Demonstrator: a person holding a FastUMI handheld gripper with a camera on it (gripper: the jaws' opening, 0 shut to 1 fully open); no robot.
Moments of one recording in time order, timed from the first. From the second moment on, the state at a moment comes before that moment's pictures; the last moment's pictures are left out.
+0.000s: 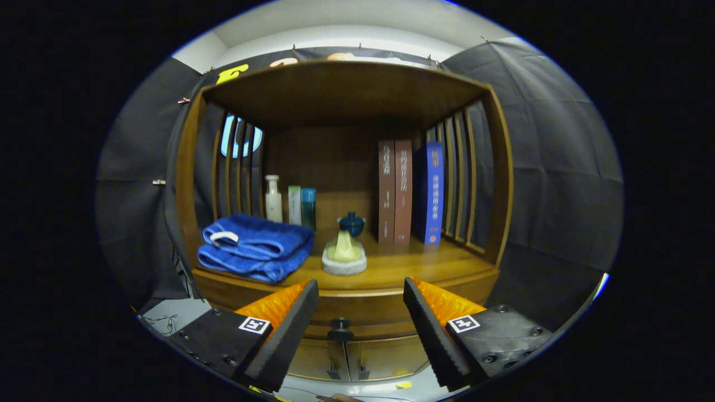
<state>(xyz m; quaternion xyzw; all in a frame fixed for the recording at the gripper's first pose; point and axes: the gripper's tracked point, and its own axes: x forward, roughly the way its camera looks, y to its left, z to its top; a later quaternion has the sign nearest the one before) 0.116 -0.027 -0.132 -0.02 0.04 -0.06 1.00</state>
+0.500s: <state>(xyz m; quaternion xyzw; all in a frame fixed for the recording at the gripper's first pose) 0.067 -0.008 -0.005 -0.04 0.03 -0.05 1.00</state>
